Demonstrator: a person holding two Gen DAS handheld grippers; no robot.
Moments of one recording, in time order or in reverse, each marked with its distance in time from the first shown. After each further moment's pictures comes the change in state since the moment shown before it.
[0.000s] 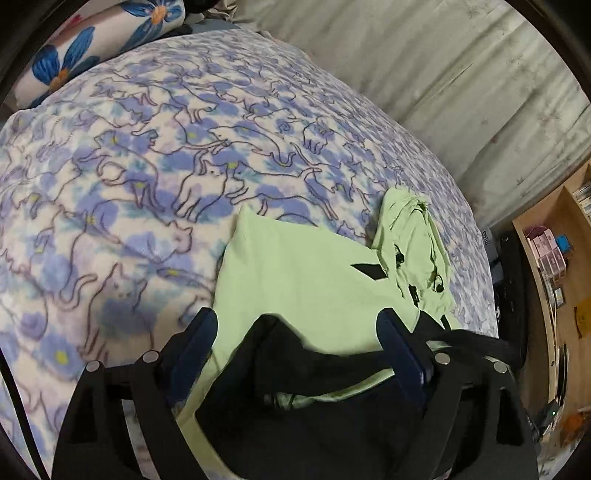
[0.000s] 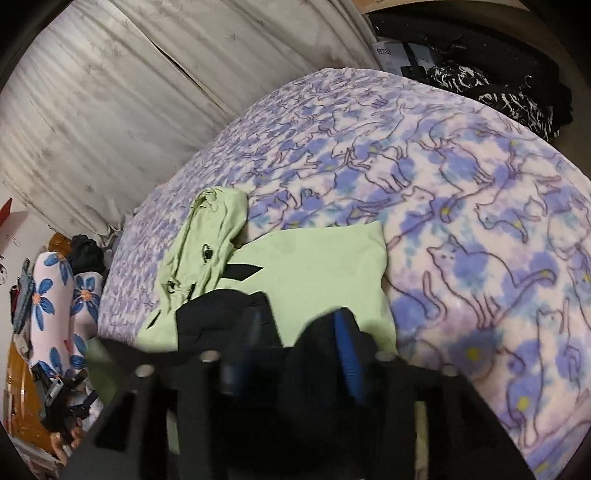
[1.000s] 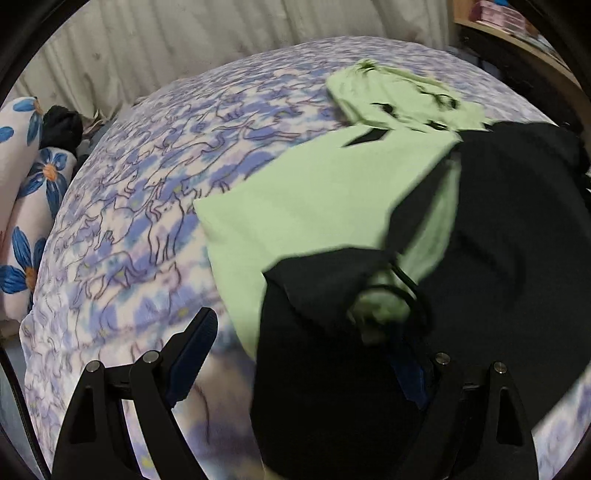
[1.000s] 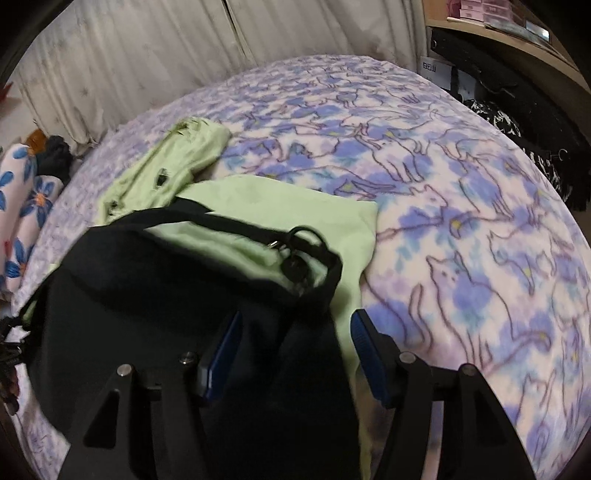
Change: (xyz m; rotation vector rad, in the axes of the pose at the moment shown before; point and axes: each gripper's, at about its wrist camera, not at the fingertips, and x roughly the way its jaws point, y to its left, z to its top) left arm 0.068 -0.030 -0.059 0.799 0.057 0.289; right arm 0.071 -0.004 -0.011 -0.320 0.108 -0.190
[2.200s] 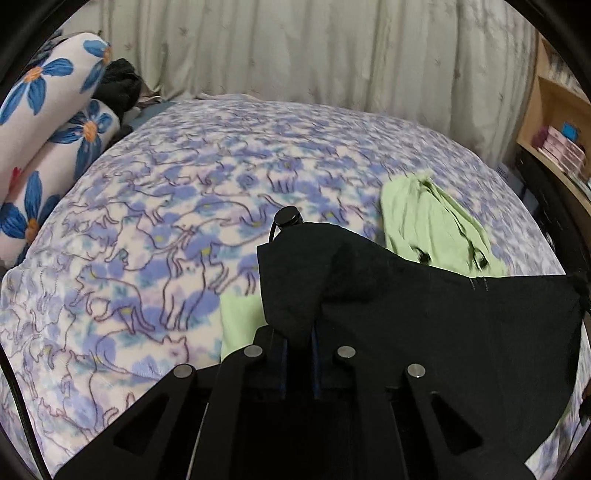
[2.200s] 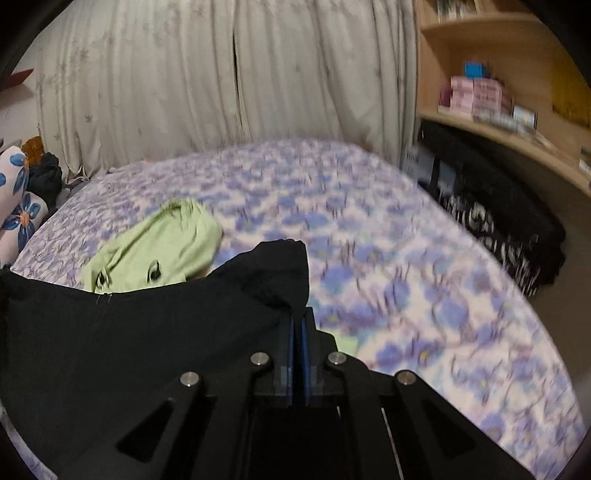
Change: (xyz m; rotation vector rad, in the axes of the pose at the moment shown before) left arm -0.029 0.047 0.077 -0.400 -0.188 -0.026; right arm -0.046 0.039 0.060 -0.114 -0.361 -0.152
